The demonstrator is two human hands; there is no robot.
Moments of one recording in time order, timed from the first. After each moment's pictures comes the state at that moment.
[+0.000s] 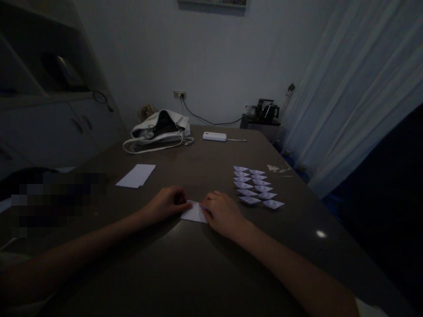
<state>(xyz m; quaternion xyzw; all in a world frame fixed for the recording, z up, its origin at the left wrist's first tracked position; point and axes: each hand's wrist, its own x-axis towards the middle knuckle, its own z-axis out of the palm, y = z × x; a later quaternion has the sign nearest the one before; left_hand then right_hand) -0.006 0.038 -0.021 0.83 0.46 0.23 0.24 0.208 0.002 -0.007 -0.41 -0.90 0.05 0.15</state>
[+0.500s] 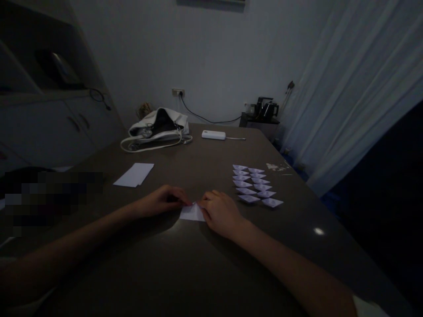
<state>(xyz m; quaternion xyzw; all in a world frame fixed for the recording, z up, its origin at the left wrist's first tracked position) -0.019 0.045 -0.007 0.85 0.29 0.20 0.40 0.208 -0.002 -0.004 -0.41 -0.90 0.02 0.13</state>
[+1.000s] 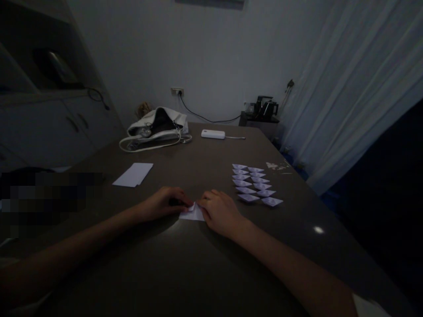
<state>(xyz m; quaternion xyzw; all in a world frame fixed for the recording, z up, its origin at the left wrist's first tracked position) -0.014 0.039 -0.012 0.88 0.31 0.20 0.31 0.207 -0.003 -0.003 -0.41 -0.90 0.02 0.12</state>
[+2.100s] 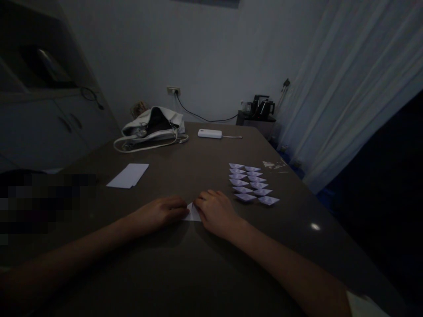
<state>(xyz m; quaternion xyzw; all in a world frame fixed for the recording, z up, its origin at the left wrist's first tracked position) -0.006 0.016 -0.009 0.97 0.20 0.10 -0.05 0.204 -0.004 -0.001 -0.43 -0.90 0.00 0.09</state>
